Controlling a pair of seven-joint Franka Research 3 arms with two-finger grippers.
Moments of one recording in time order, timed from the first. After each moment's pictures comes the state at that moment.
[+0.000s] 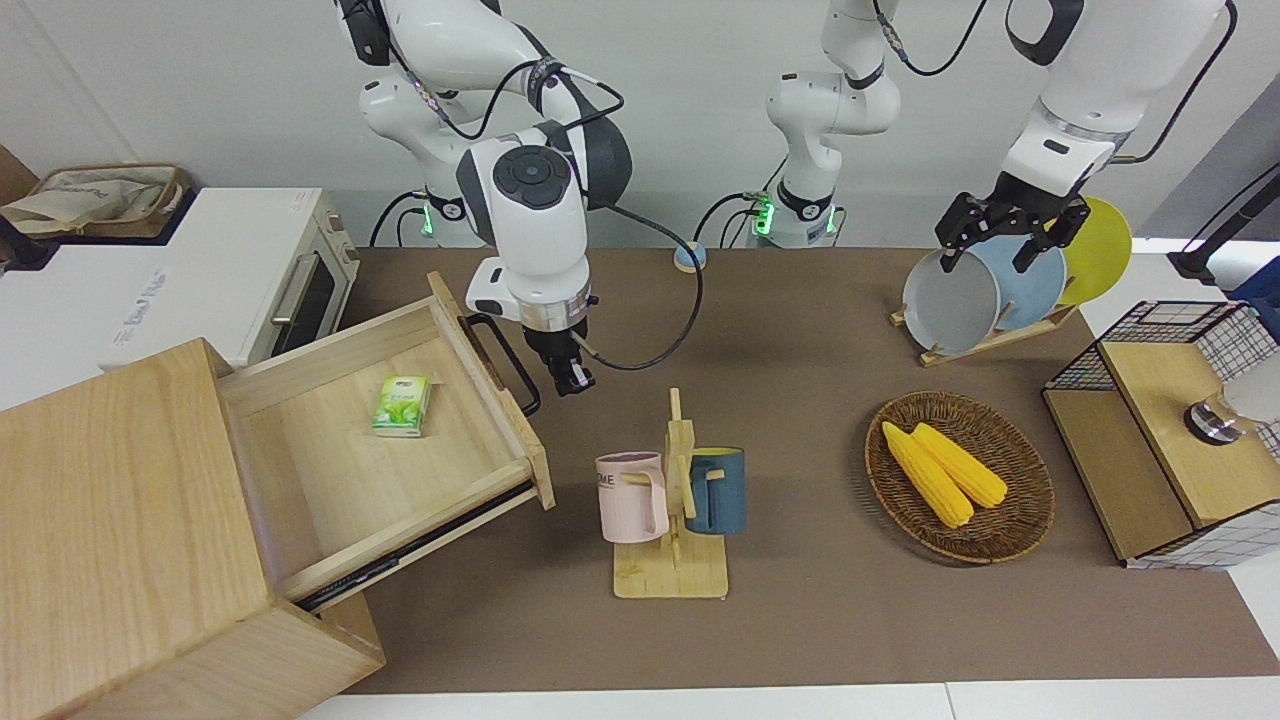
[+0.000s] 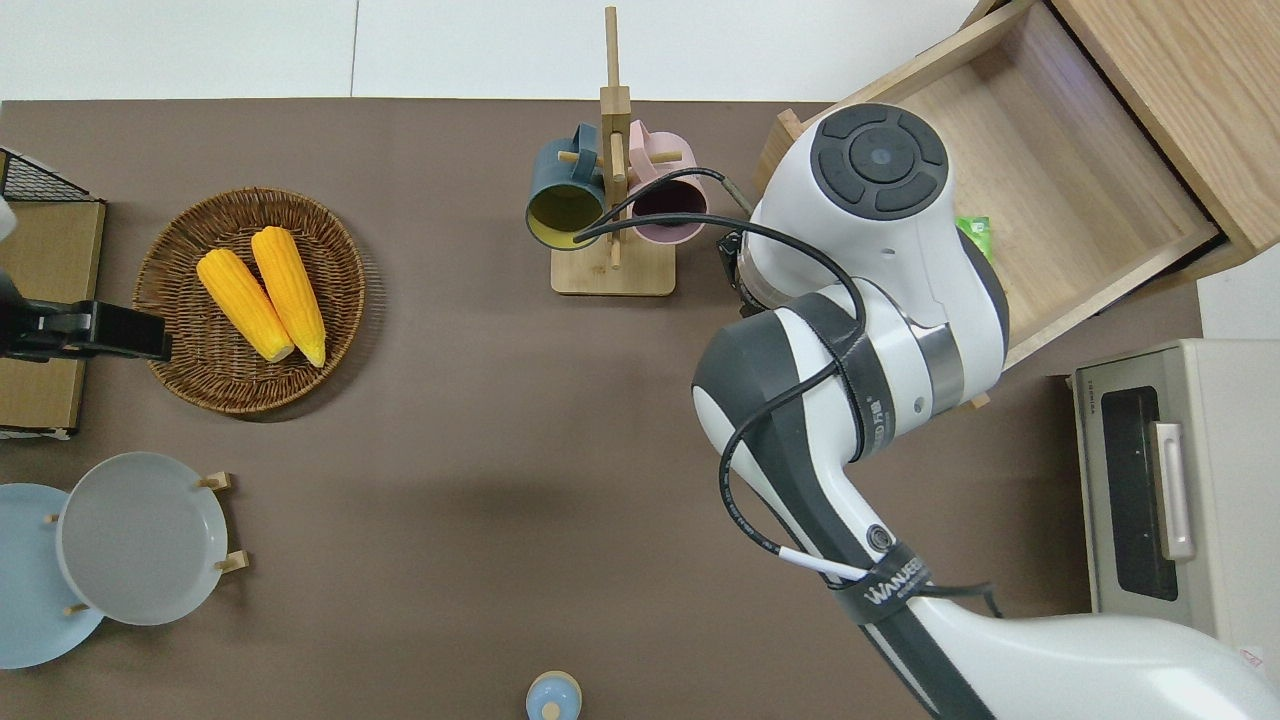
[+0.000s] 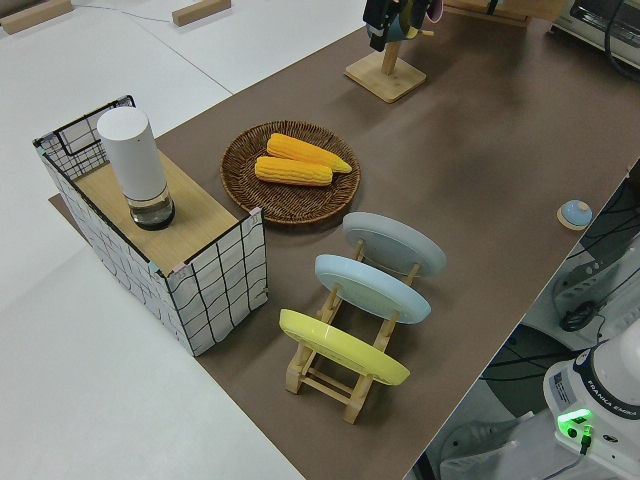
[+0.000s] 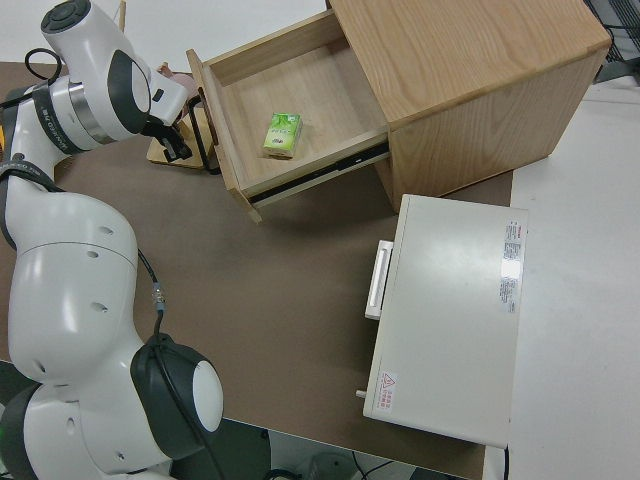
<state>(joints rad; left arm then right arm) -0.15 0.04 0.15 -1.49 -0.02 1.56 0.05 0.37 0.44 0.01 -1.35 -0.01 1.80 1.41</state>
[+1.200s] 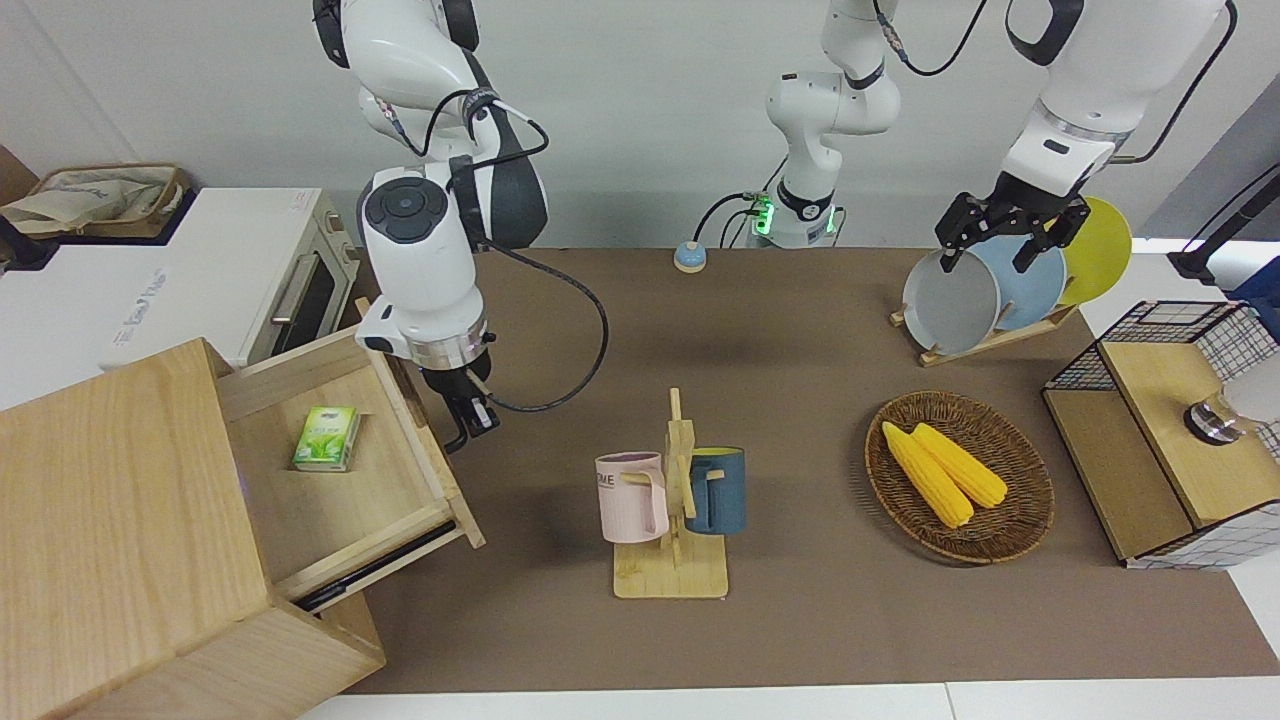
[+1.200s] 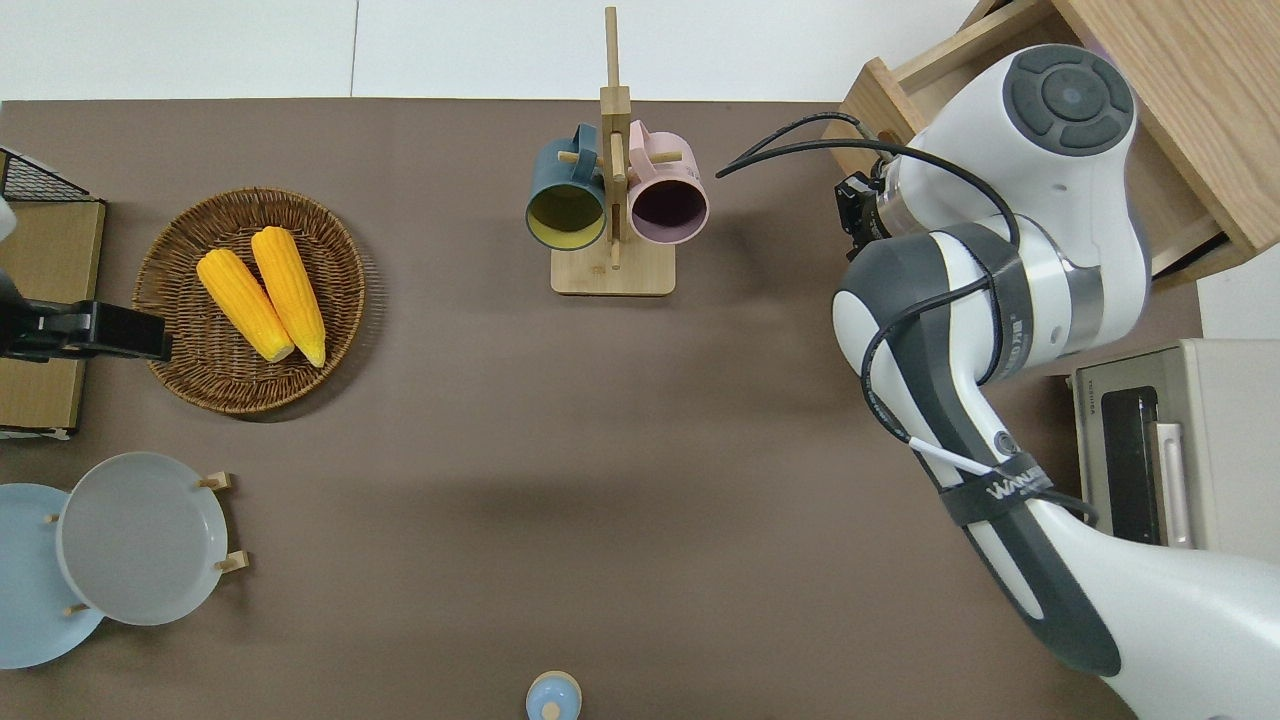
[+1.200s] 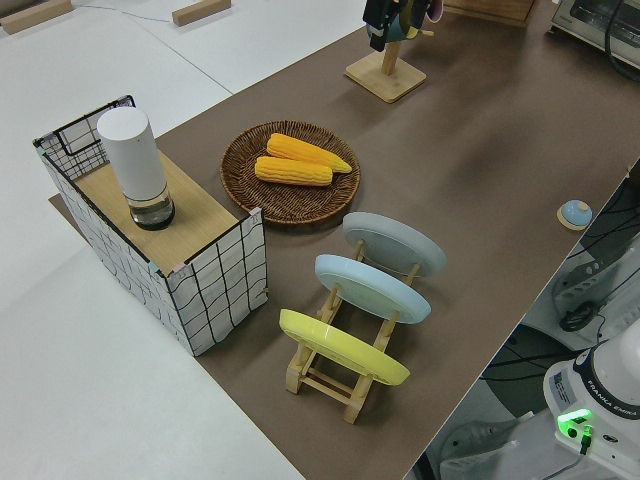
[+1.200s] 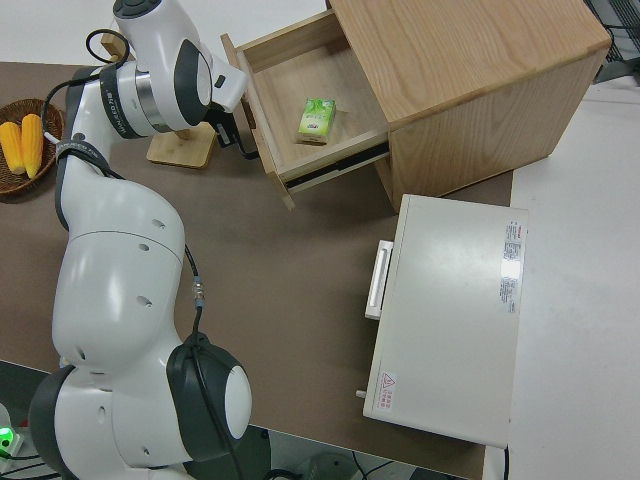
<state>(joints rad) -0.15 0.04 0.15 -1.49 -0.02 1.56 0.05 0.23 0.46 -0.02 -1.35 -0.03 1.87 1.21</state>
